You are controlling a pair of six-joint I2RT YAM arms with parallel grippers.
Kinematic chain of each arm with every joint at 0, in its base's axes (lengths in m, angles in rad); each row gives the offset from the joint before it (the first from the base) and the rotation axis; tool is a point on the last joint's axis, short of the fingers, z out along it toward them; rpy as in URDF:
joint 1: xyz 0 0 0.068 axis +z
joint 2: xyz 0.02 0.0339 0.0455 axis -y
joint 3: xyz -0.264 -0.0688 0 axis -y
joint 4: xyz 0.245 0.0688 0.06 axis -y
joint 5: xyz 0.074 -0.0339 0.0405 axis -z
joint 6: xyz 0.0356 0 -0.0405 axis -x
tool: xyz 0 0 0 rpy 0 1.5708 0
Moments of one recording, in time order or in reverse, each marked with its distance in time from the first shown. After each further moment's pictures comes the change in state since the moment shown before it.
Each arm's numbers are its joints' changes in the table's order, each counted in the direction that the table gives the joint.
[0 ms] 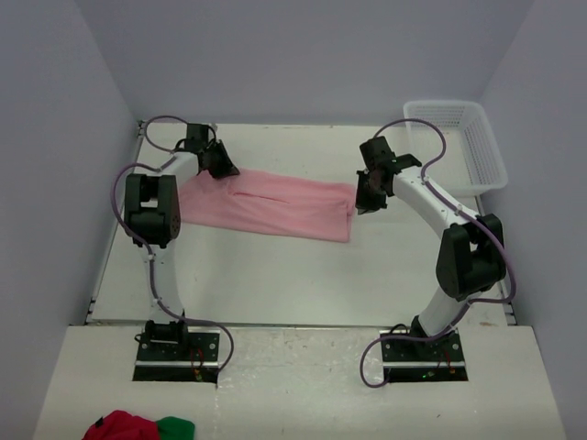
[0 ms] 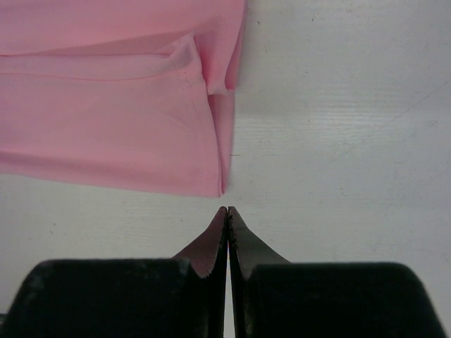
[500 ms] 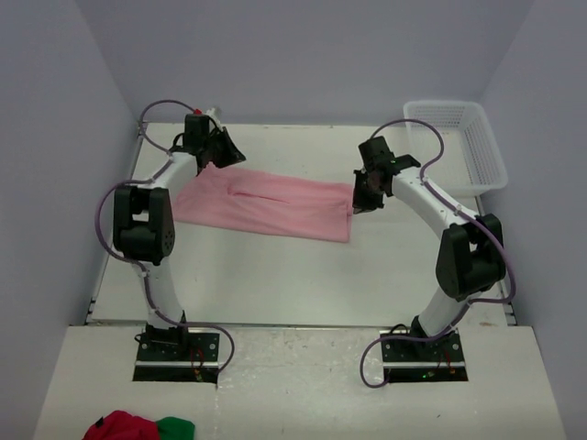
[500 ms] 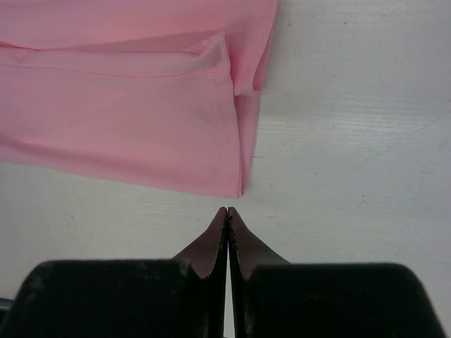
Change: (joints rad) left arm -0.058 0.164 -0.090 0.108 0.059 -0.023; right arm 0.005 0.000 -0.005 0.031 -0.047 -0.002
